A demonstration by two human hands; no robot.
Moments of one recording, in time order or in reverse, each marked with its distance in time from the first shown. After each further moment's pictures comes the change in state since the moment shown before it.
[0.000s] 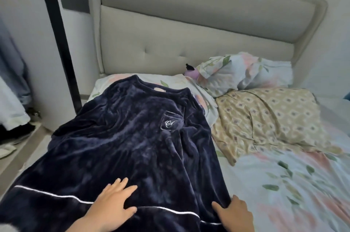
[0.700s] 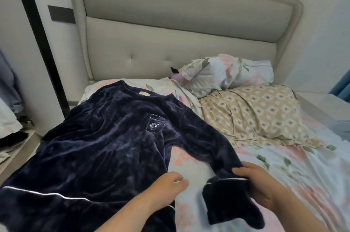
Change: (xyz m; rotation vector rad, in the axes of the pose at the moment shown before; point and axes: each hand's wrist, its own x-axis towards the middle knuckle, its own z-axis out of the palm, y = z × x) left_hand 0.014 0.200 -0.024 -0.694 -0.211 0.029; right_hand 0.012 0.063 -0.150 1.120 -0.452 -0.137
